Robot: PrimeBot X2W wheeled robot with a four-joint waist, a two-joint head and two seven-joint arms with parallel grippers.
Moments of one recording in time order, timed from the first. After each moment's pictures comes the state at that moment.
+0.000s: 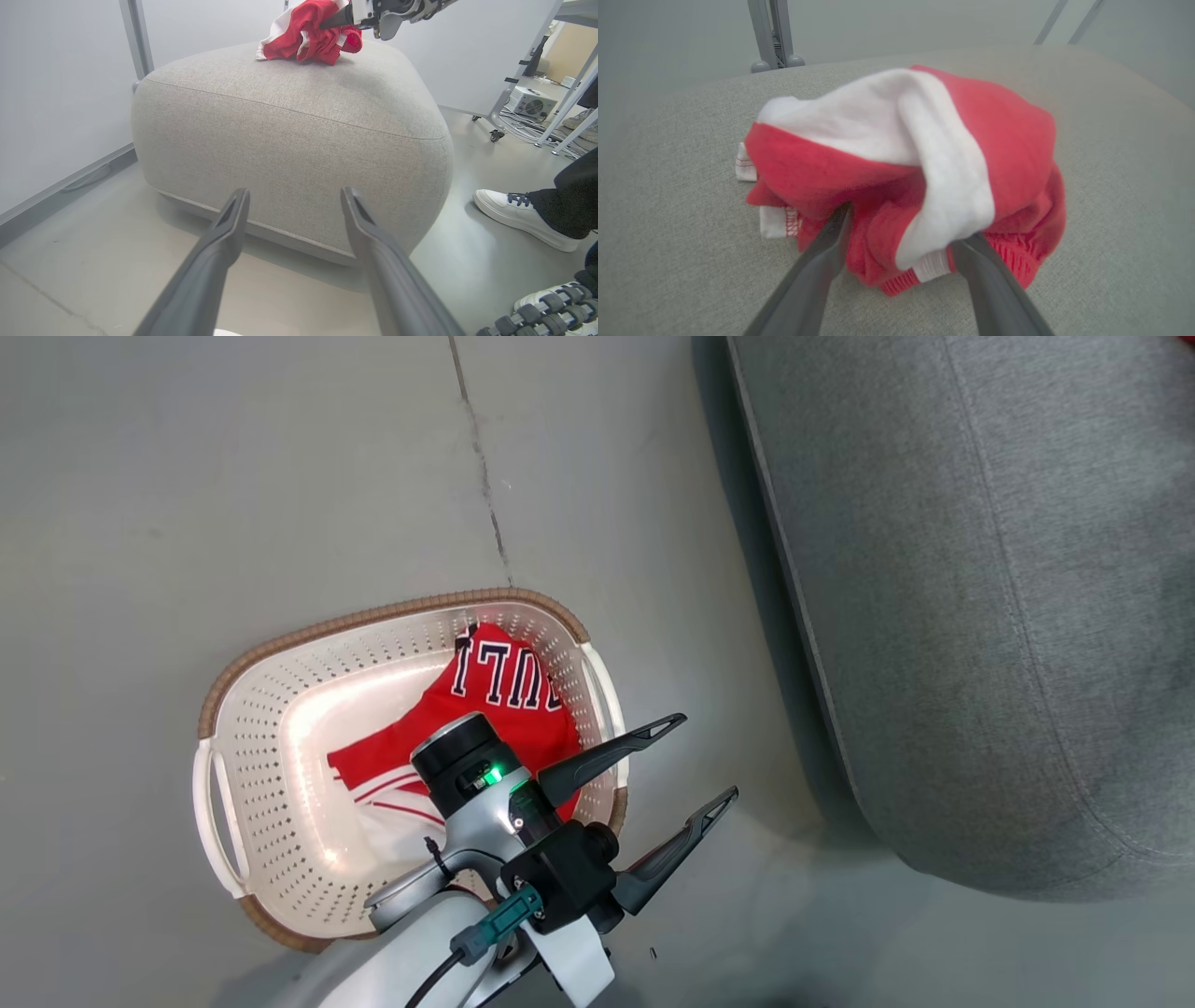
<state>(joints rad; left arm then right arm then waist) -0.48 0.24 -0.84 0.16 -0.13 -0.13 -0.26 -1.07 -0.45 -0.06 1.26 0.33 0.13 -0.24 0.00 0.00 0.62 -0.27</state>
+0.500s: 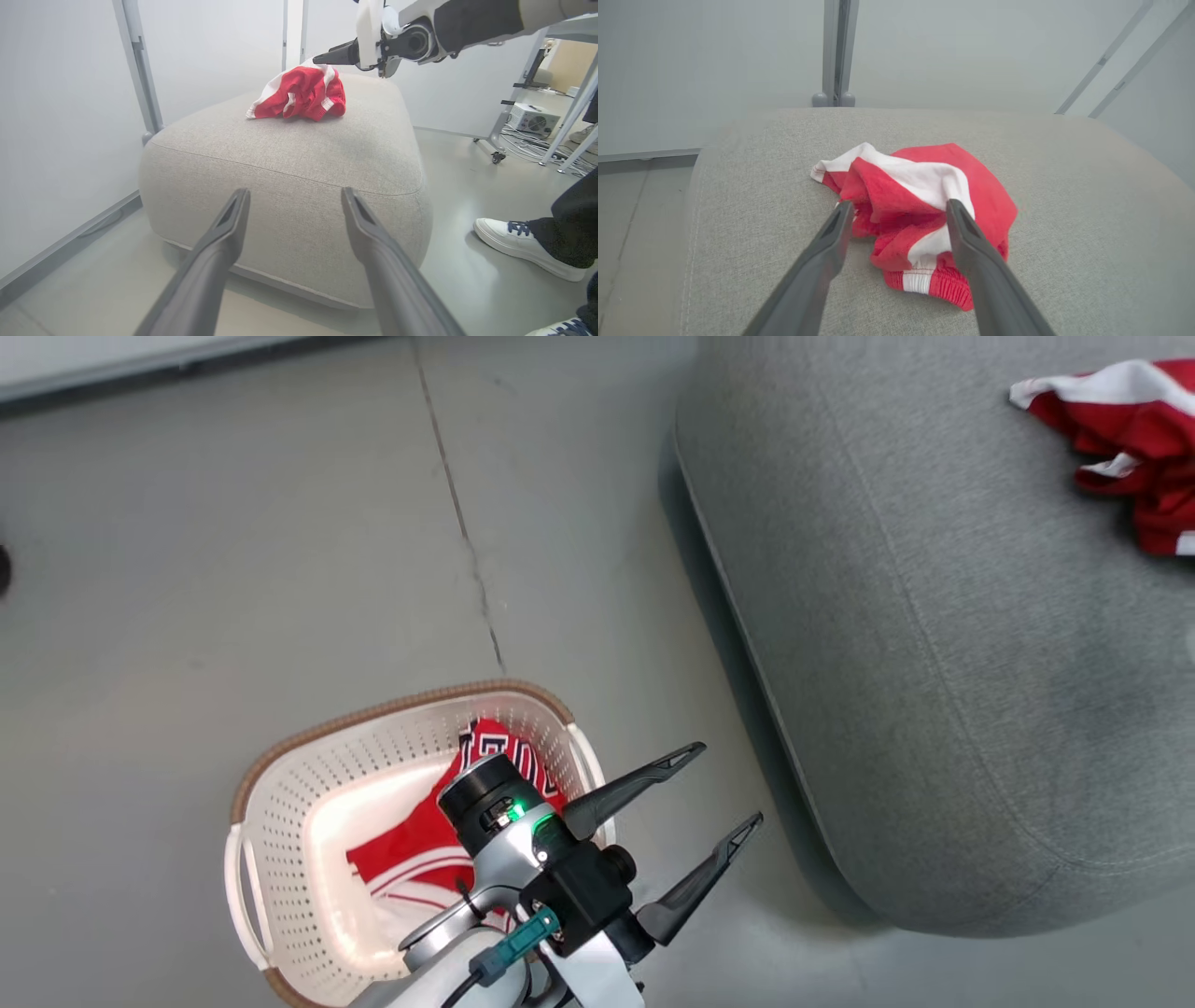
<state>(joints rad) -0.40 0.17 -0.81 0.17 -0.15 -0.13 -0.26 -0.92 -0.45 0.21 1.13 0.35 0.13 -0.26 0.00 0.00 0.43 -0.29</state>
